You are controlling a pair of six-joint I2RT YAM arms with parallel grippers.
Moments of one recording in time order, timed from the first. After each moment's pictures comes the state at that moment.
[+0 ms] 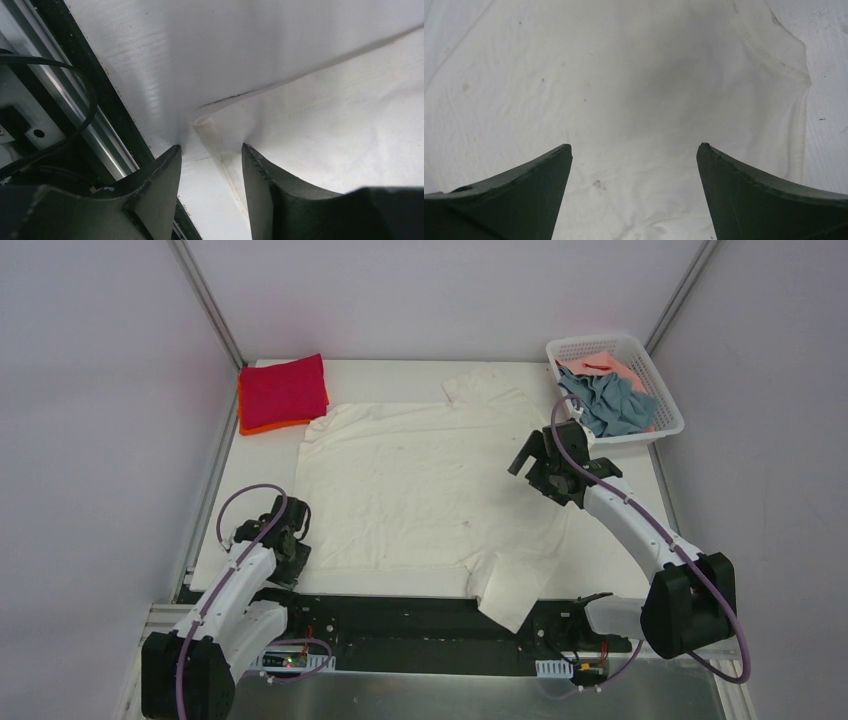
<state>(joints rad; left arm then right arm) -0.14 0.85 0.44 -1.02 -0.36 -1.39 0.34 1.27 0.92 -0.56 0.16 0.79</state>
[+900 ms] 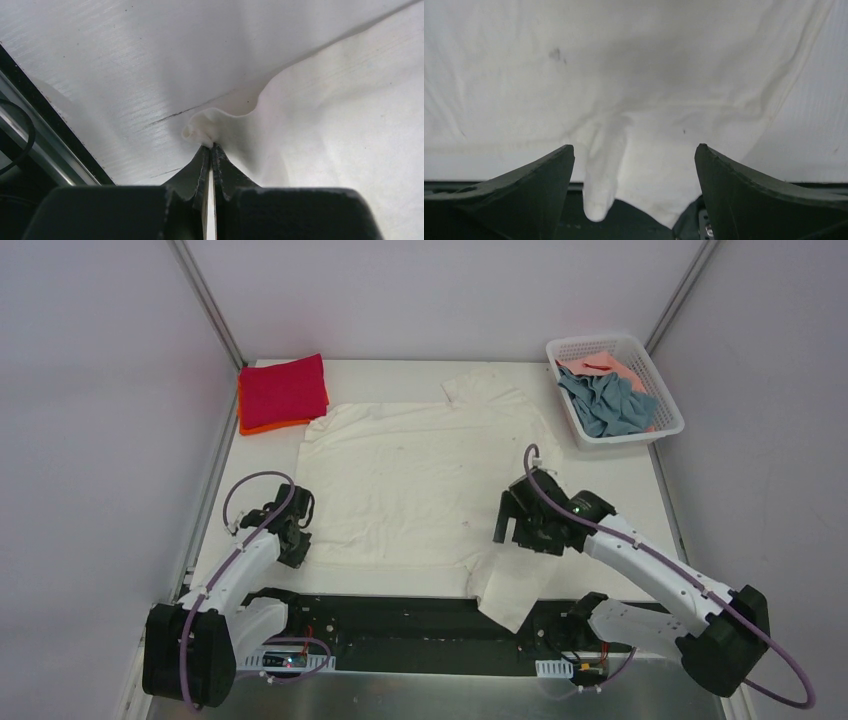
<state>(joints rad) -0.14 0.99 0.48 -0.86 -0.40 -1.34 0.67 1.08 0.86 -0.91 0.19 0.82</state>
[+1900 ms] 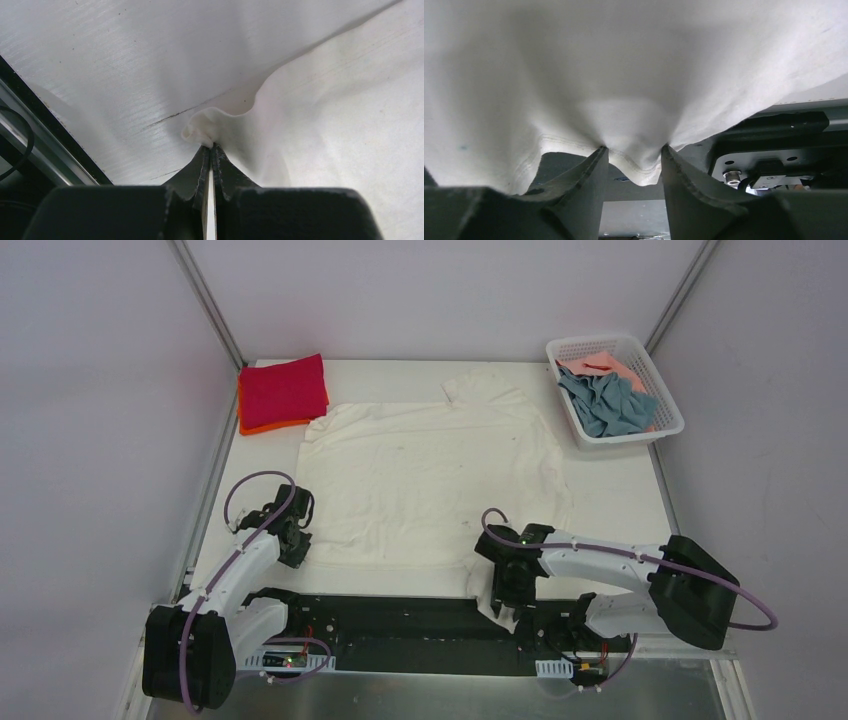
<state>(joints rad) -0.14 0.97 0.47 -0.85 -0.40 -1.30 1.04 1.28 0.59 -0.91 -0.08 1.15</state>
